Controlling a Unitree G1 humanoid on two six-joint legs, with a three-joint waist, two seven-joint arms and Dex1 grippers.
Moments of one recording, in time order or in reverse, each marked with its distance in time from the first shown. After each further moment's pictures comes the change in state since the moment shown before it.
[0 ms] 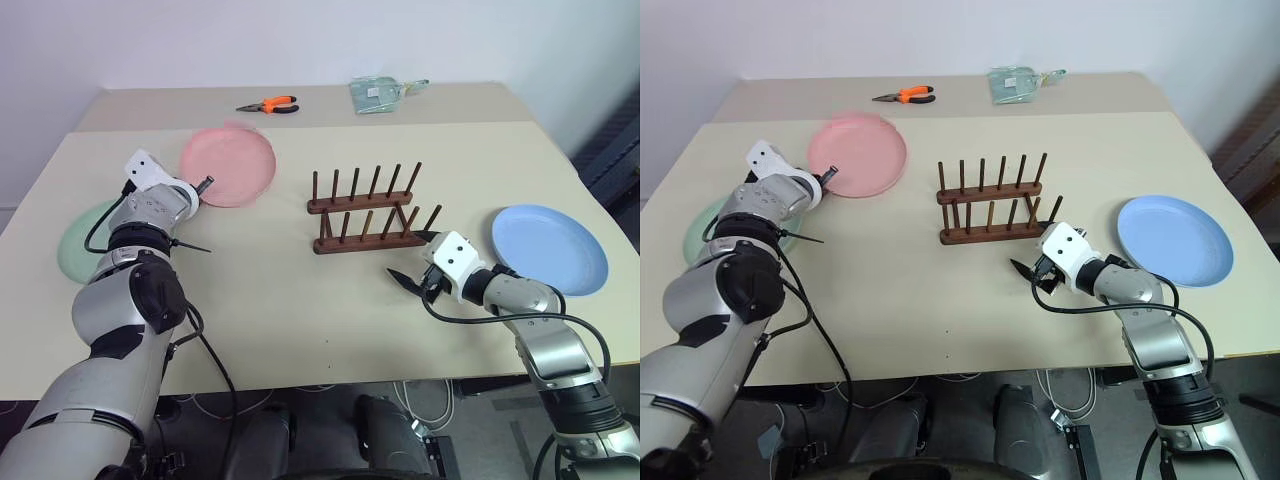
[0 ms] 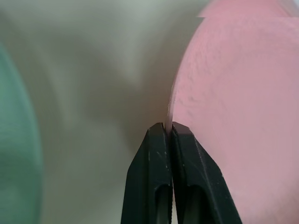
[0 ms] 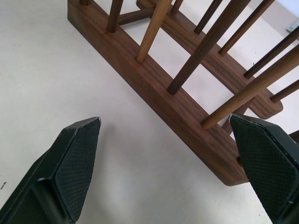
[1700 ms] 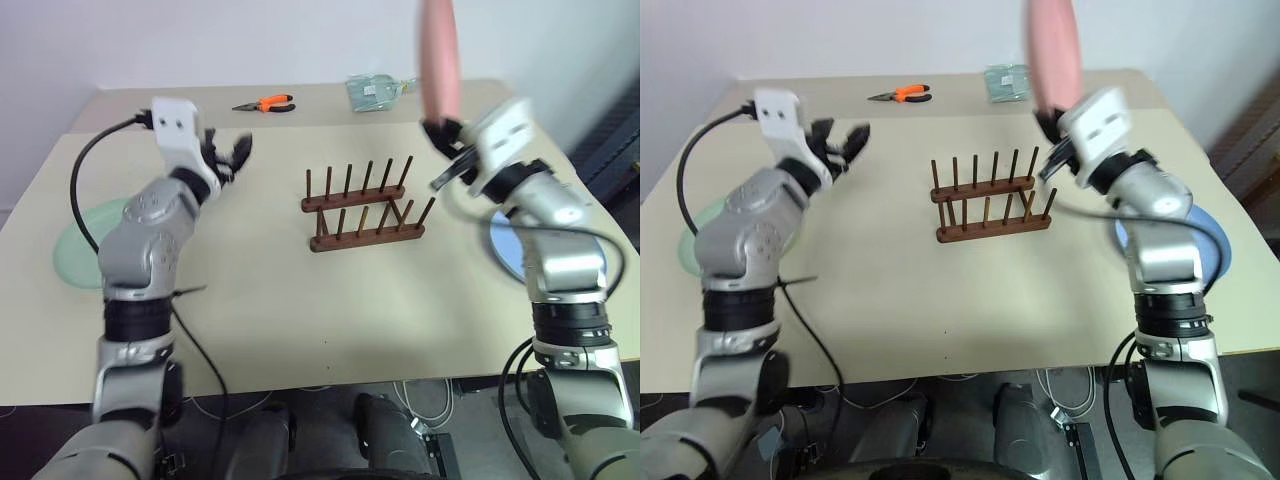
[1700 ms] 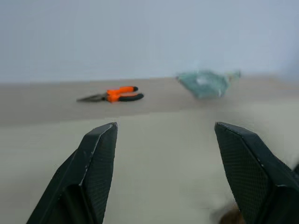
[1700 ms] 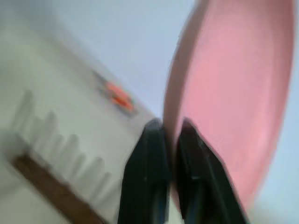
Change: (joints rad) left arm 0.603 0.040 -0.534 -1.329 0.092 0.108 -0.477; right arm -0.434 0.087 -0.258 0.013 0.356 0.131 -0.075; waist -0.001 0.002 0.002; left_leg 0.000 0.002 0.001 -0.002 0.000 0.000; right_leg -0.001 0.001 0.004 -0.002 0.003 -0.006
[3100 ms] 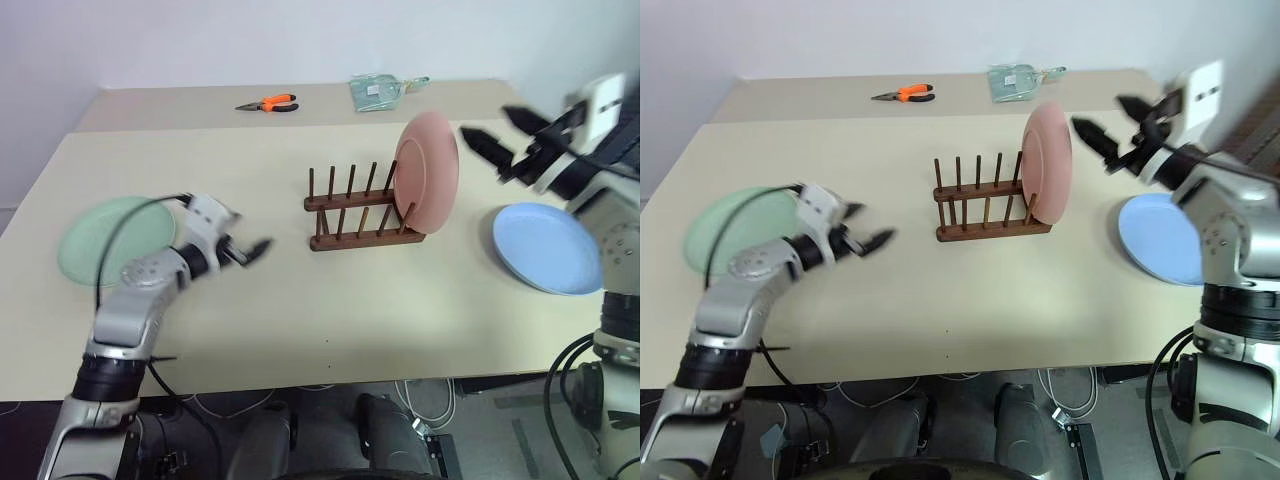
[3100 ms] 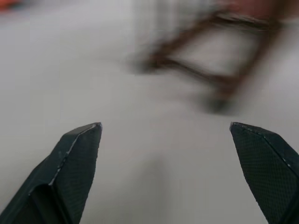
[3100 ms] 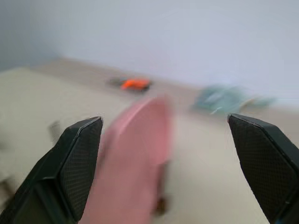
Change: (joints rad) left arm 0.159 0.075 0.023 0.103 0.087 -0.044 -0.094; right arm -0.036 -0.237 -0.108 0.130 0.171 0.199 0.034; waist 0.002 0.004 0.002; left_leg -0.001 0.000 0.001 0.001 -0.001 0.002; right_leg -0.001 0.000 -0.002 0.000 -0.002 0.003
